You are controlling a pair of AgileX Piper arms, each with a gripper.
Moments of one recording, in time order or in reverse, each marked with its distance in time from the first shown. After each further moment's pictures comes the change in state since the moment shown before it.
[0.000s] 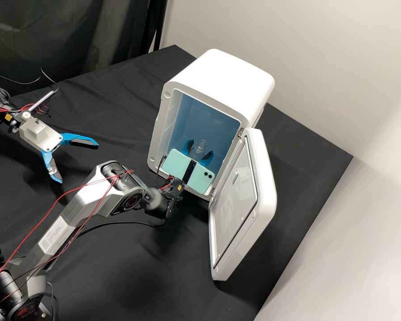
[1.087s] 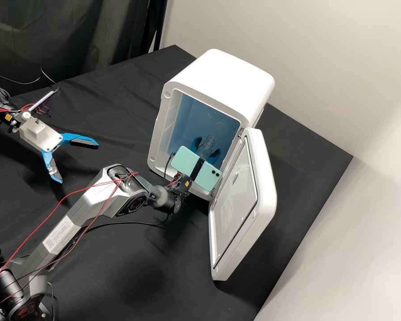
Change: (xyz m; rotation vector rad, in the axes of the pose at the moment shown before) left arm 0.000 0.000 0.000 -0.001 0.002 0.000; right arm 0.028 0.009 0.008 0.021 -0.027 0.016
